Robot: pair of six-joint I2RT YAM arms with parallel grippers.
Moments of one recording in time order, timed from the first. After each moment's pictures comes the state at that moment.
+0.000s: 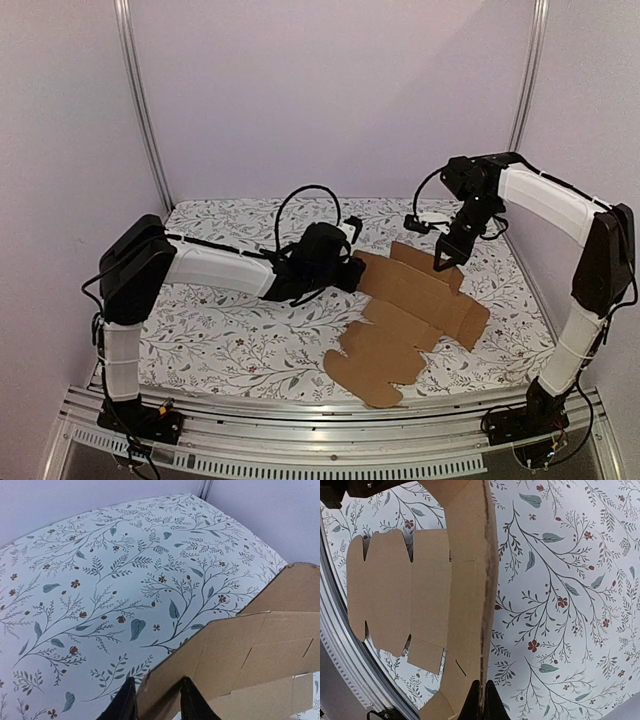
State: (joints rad) left arm -0.97 2.07 1.36 0.19 -0.24 -0.29; right arm 0.41 1.77 1.62 -1.26 -0.25 -0.60
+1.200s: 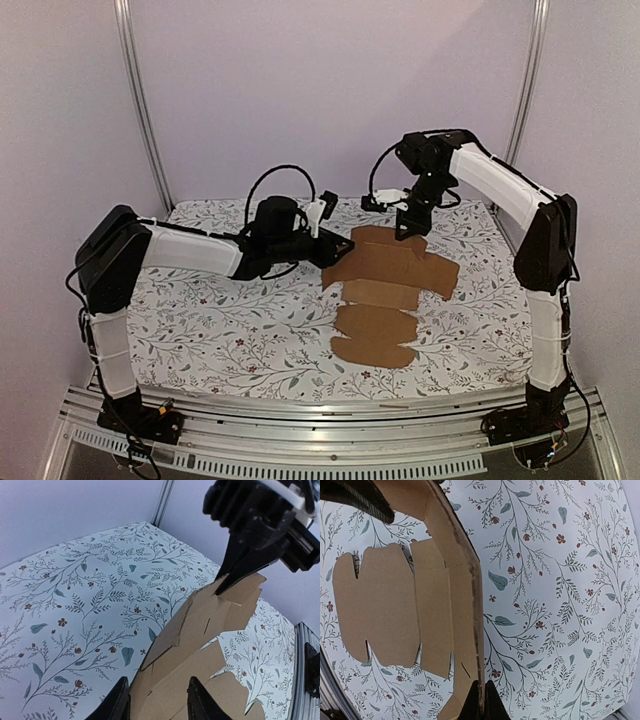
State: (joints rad) left arm -0.76 1.98 1.24 0.41 0.26 -0.22; right arm 0.52 2.15 2.20 -1.34 -0.17 -0.83
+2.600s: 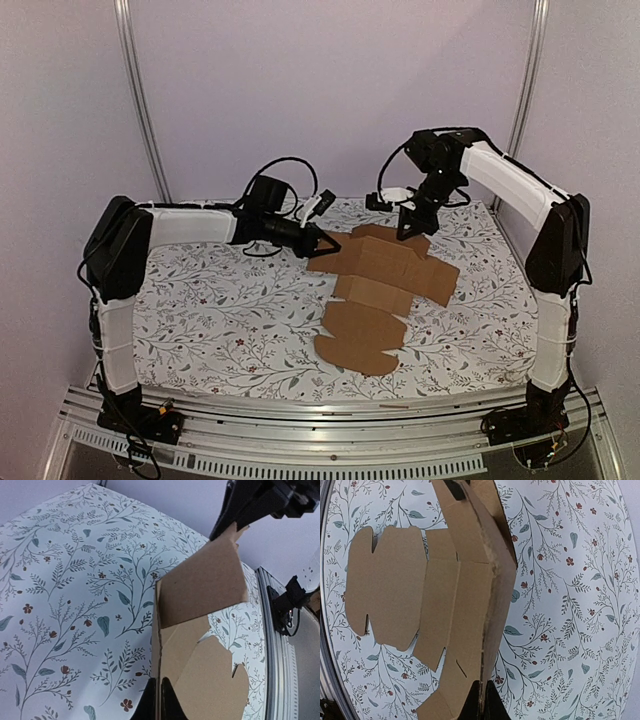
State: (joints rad) left arm -0.61 2.06 1.46 0.00 0.70 0.00; right arm 0.51 2.08 2.12 -1.32 -0.27 -0.95
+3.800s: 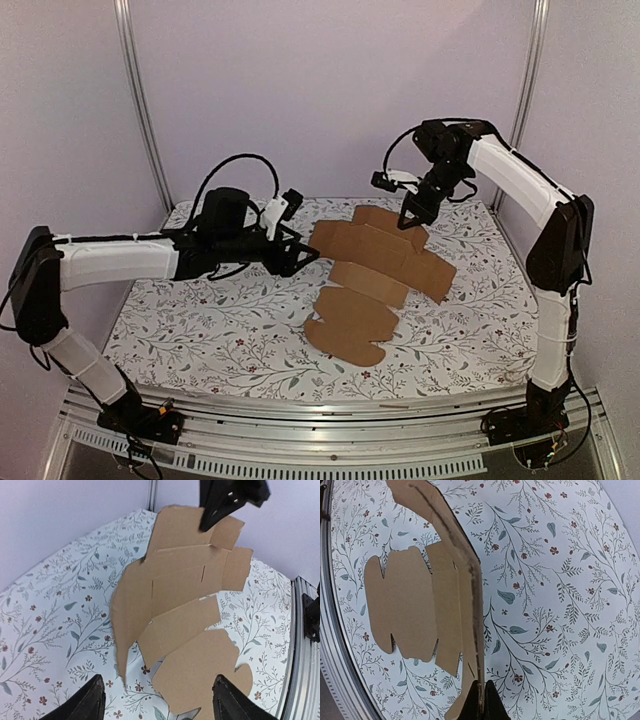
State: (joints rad) left arm -0.67 1.63 1.10 0.03 0.35 0.04; right arm 0.46 2.09 2.21 -1.35 -0.34 -0.68
